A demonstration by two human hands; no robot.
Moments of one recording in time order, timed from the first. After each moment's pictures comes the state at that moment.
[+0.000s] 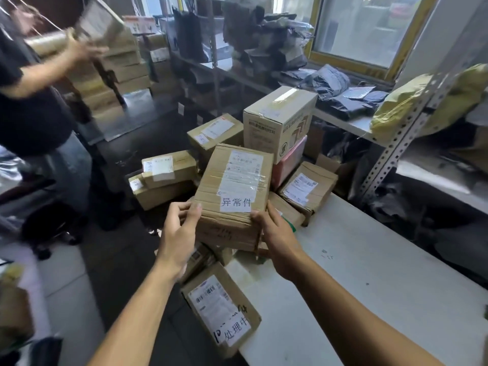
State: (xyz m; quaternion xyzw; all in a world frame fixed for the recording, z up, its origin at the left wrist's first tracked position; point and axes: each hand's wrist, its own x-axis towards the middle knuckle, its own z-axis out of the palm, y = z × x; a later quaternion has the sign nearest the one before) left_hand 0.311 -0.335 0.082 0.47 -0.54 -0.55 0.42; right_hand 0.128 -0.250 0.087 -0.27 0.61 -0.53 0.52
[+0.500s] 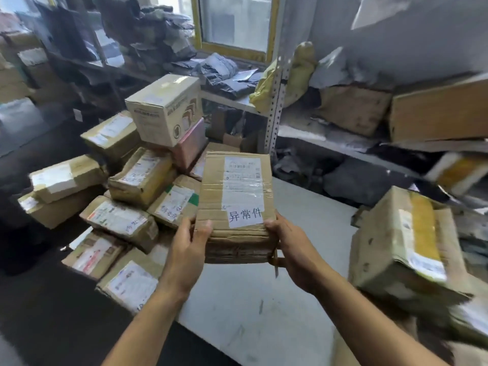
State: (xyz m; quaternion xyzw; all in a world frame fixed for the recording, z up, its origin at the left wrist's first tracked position) left_hand 0.213 -0.140 0.097 0.33 -0.65 -0.63 0.27; right_hand 0.054 -0.004 0.106 -0.23 0.68 -0.56 0.43
